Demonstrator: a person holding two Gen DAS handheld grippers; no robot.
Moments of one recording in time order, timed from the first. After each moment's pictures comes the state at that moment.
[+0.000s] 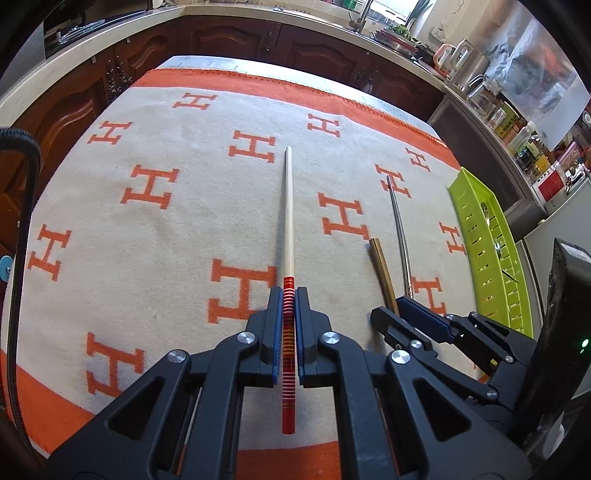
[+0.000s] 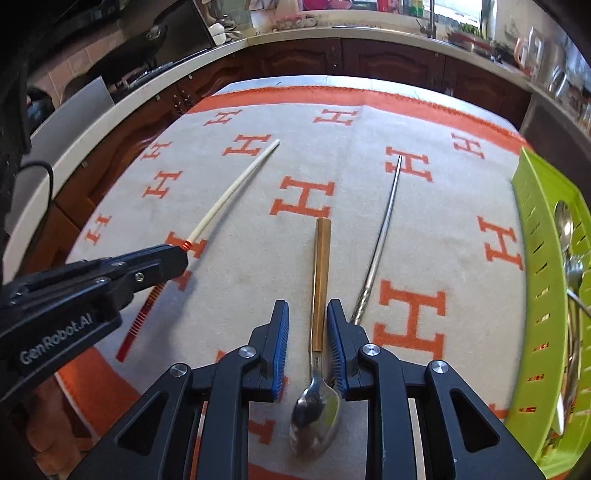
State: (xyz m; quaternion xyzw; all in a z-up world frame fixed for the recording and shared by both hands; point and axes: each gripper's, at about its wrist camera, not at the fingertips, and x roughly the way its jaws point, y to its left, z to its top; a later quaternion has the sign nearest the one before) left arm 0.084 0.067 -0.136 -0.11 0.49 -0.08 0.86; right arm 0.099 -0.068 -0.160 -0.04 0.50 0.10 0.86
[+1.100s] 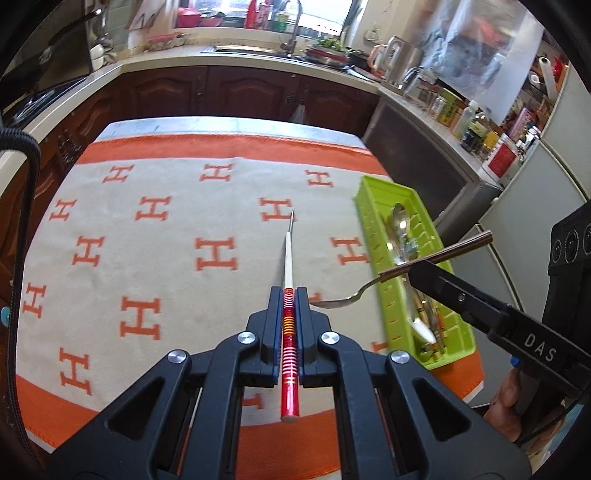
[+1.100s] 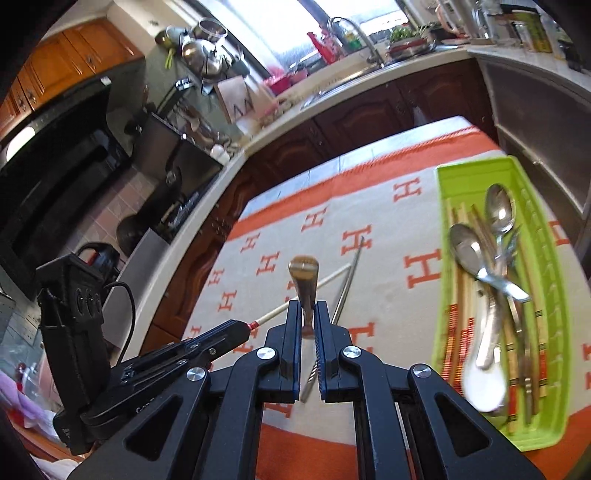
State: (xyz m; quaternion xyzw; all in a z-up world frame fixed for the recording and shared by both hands) left arm 0.054 -0.047 -0.050 -0.06 0.44 -0.16 0.88; right arm 0.041 -0.244 -0.049 0.24 0.37 0.16 0.88
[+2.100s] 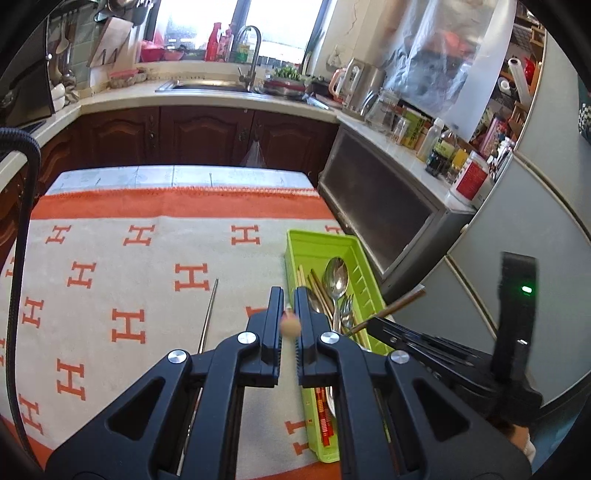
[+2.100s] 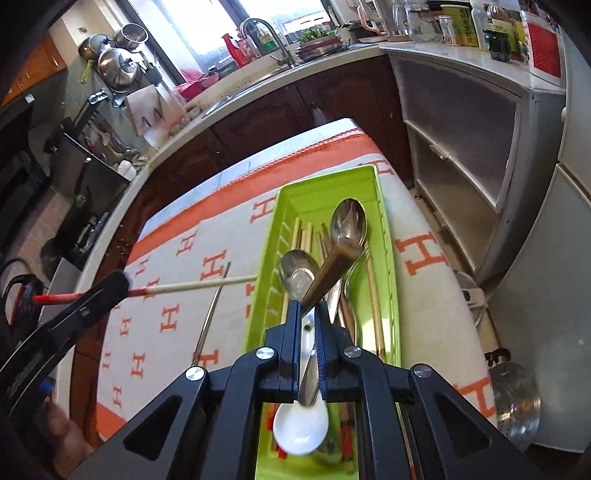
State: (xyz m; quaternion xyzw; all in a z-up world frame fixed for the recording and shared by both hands) left arm 0.088 -0.140 -0.011 -0.06 0.36 -0.20 0.91; right arm 0.077 -0.370 -0.077 0.21 0.44 0.00 0.87
